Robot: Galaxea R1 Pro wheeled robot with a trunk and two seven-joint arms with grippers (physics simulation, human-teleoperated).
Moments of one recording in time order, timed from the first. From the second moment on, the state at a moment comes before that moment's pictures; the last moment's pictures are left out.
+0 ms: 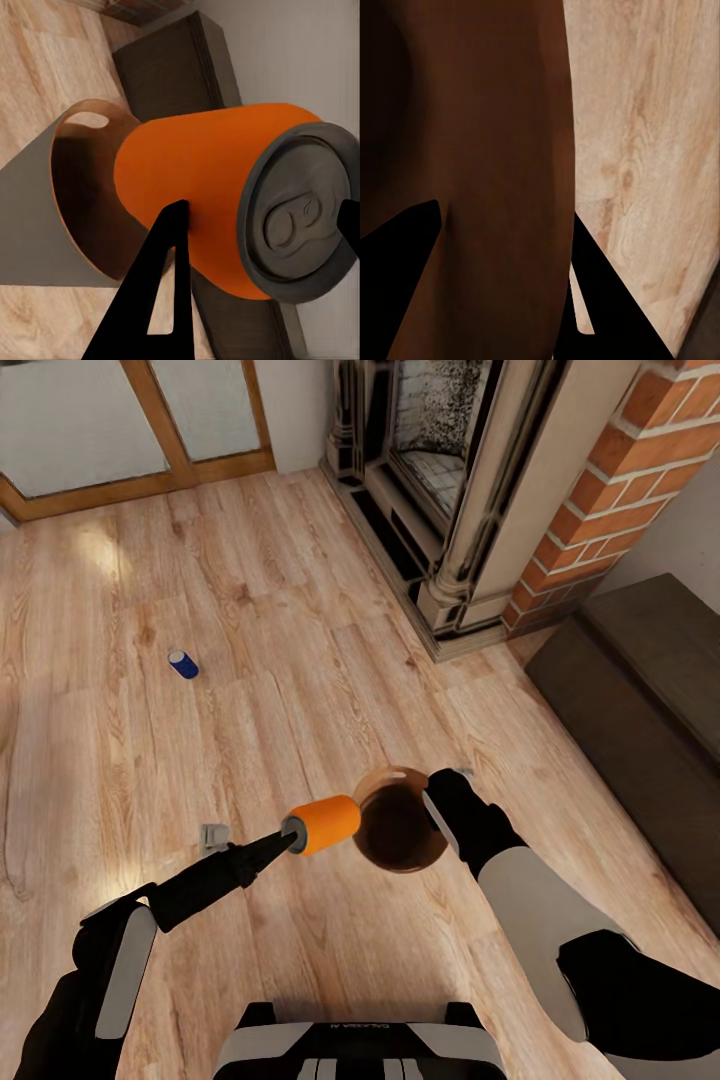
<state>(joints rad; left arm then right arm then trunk) -0.33 -0.01 0.21 -1.56 0.40 0.71 -0.94 -1.04 0.12 0.24 -0.65 0.07 1.05 -0.28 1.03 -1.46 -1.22</state>
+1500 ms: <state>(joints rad) -0.33 -0.01 0.20 -1.37 0.40 0.73 -1.03 -1.00 0.17 0.31 -0.65 0.06 1.05 -0.28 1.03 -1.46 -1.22</state>
